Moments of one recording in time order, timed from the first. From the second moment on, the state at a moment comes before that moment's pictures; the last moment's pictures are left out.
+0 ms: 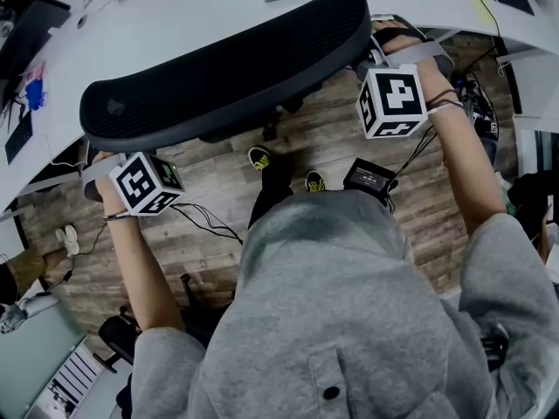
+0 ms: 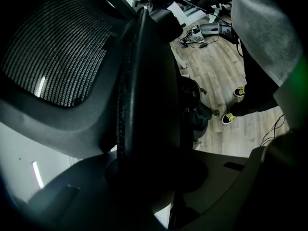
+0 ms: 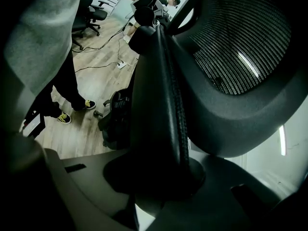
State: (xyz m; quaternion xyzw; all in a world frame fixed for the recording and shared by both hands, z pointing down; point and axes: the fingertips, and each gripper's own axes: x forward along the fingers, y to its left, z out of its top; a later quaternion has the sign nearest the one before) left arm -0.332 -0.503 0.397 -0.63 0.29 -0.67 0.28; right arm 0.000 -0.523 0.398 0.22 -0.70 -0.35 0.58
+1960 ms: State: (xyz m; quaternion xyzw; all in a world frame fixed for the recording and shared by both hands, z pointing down) left arm -0.261 -0.363 0.400 -0.63 0.29 -0.67 0.29; right arm 0.076 -0.372 0.399 0.21 -0.70 -0.34 0.59
